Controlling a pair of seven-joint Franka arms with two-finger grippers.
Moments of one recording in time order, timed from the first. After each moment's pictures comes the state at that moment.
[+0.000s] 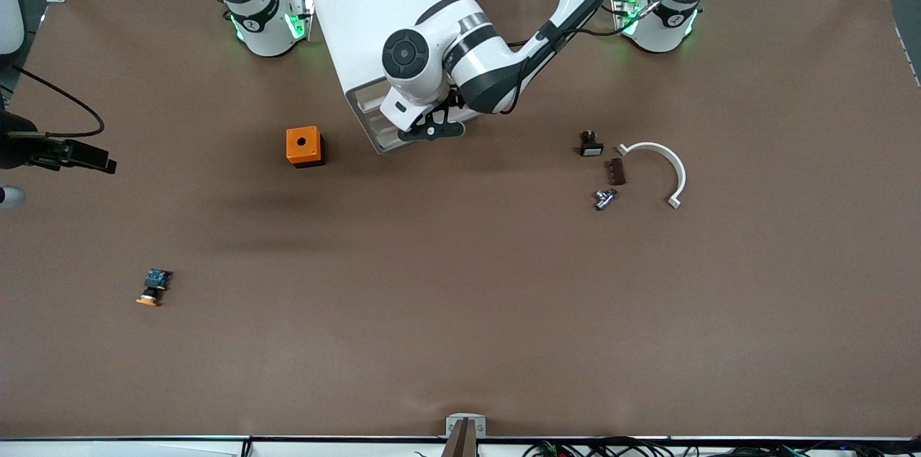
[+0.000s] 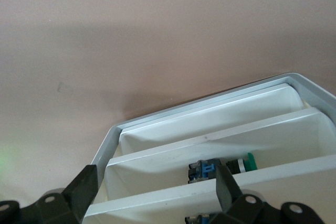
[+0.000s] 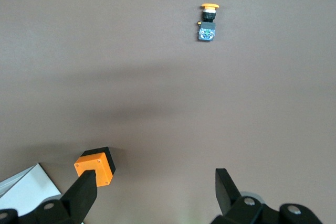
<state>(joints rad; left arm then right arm) -0.72 0.68 -0.35 -1.34 -0.03 1.76 -1.06 -0.07 0.13 -0.08 -1.59 0.02 1.60 -0.06</state>
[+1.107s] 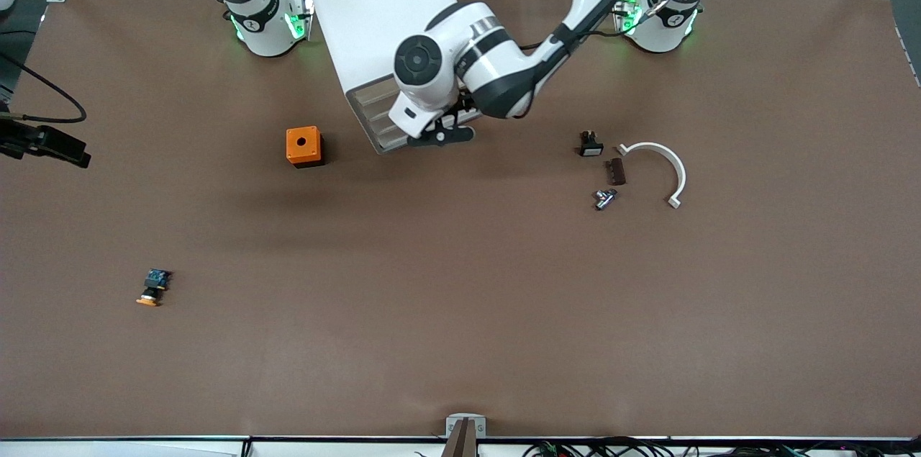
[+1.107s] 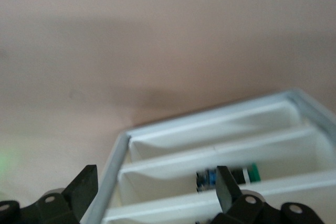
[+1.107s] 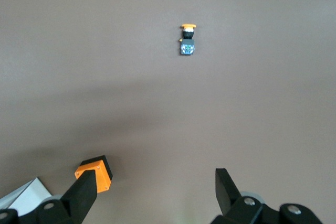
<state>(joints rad) -0.62 0.64 -0.37 -1.36 -0.03 1.76 -1.06 -0.01 0.12 -0.08 -1.45 -0.05 1.49 0.04</state>
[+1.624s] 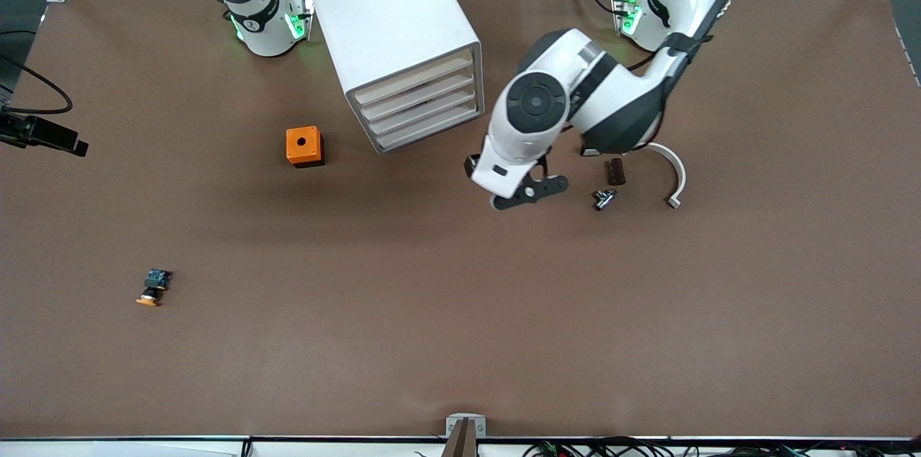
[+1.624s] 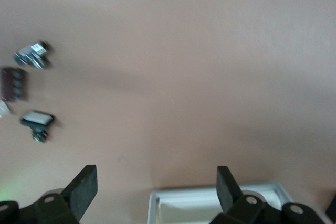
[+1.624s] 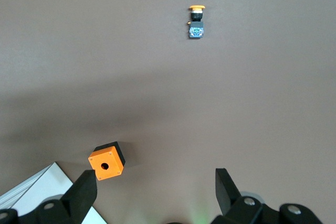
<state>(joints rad) -0.36 0.54 -0.37 -1.36 0.04 1.76 -1.02 -0.05 0.11 -0.08 -1.45 0.02 1.45 0.03</state>
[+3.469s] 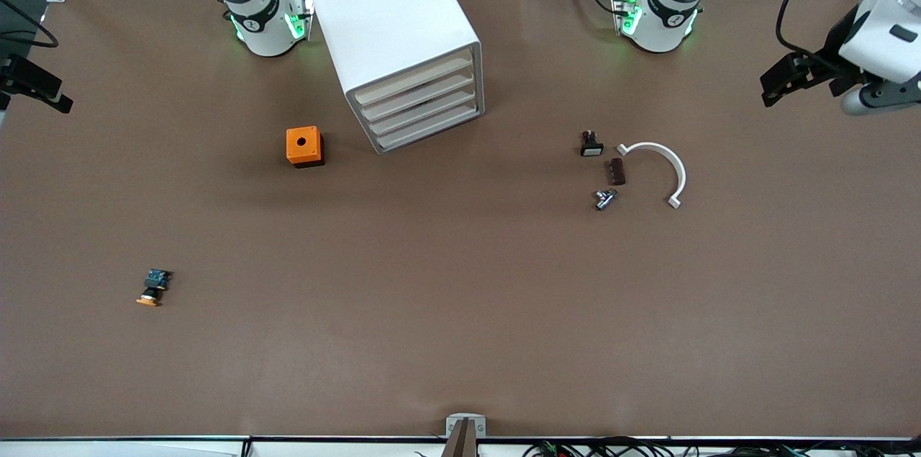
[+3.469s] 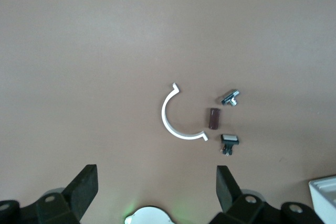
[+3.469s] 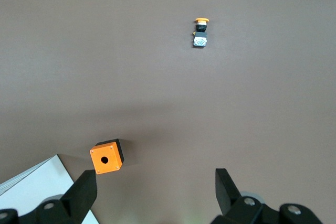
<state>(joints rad) 0.00 -0.11 -0.13 -1.62 0.05 1.45 -0.23 -0.06 -0.10 -0.08 -1.62 0.02 1.52 -0.04</state>
